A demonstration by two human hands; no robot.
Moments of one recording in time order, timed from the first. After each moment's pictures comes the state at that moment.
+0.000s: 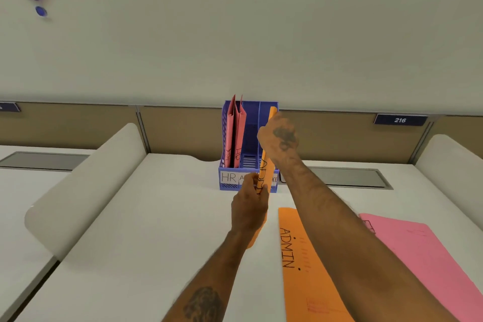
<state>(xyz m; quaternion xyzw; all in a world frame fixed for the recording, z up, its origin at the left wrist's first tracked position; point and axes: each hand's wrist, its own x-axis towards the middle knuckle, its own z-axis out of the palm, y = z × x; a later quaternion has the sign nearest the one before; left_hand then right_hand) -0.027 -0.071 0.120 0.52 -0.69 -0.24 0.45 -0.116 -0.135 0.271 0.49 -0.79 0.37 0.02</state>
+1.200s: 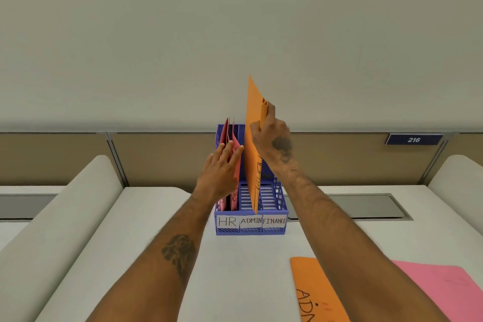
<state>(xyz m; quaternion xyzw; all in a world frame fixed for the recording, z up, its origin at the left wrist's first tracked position) 0.016 -0.338 0.191 0.45 -0.88 0.02 0.14 -0.128 -0.291 0.287 0.58 -0.63 0.50 0.15</state>
